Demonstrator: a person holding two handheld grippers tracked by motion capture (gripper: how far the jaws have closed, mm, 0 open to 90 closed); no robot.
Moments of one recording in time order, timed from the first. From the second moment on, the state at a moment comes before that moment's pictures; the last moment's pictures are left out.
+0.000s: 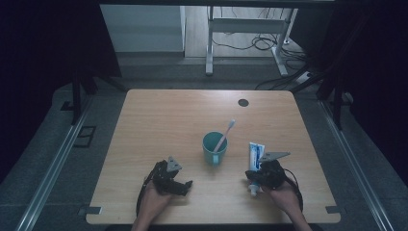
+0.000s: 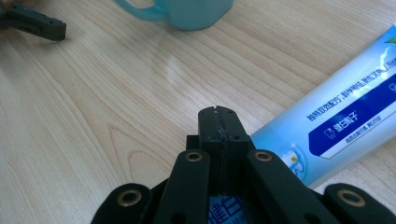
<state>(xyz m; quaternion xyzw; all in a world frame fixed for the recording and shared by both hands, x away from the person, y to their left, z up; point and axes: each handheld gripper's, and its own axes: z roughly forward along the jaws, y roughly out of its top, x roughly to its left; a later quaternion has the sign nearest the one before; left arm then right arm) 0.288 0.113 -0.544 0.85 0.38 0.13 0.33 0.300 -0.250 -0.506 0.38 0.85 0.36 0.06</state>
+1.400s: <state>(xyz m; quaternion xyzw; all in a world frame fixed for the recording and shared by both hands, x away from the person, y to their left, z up) 0.288 0.113 -0.544 0.85 0.39 0.14 0.33 0.303 -0.299 -0.486 0.42 0.85 0.30 0.10</state>
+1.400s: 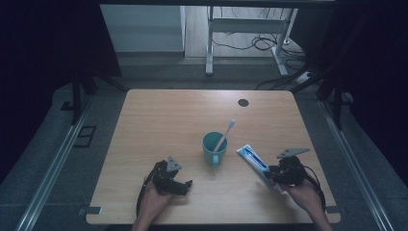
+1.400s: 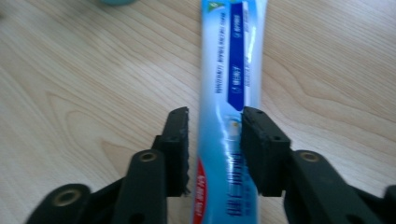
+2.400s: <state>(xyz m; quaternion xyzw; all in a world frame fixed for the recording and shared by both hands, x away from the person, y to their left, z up) 0.288 0.113 -0.544 0.85 0.39 0.14 0.33 0.360 -0.261 -0.489 0.42 0.90 0.10 0.02</state>
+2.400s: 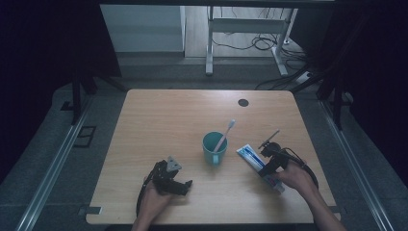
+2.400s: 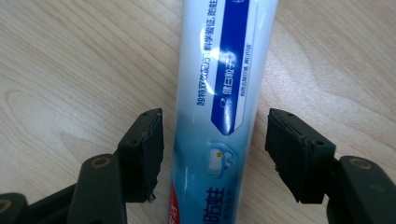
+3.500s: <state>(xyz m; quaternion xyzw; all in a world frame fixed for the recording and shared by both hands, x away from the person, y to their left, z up) 0.288 0.113 -0.544 0.85 0.39 0.14 0.33 0.385 -0.246 -0.491 0.43 0.90 0.03 -0.02</state>
